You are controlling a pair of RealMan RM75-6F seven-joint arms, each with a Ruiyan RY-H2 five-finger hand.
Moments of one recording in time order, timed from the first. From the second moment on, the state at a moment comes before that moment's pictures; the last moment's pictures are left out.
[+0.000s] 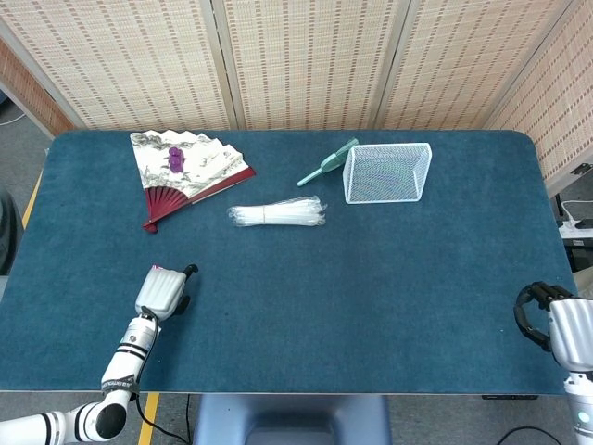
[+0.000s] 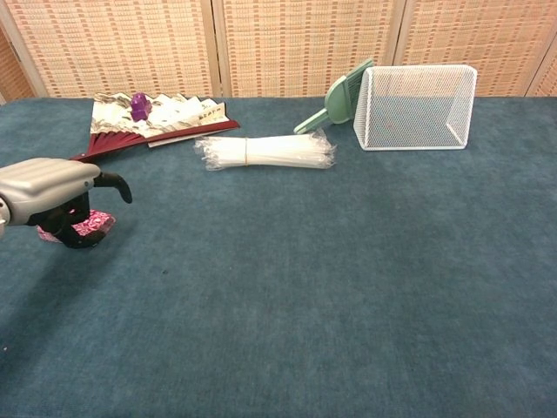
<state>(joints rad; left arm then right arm) -0.57 -1.51 -0.16 -1.59 0.95 1.06 0.70 0.04 -1.13 0.09 -1.56 -1.56 1.61 0.00</state>
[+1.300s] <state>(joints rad) -0.64 -1.51 -0.11 -1.55 0.81 1.08 0.75 0.05 -1.13 0.09 -1.56 -1.56 1.60 0.00</state>
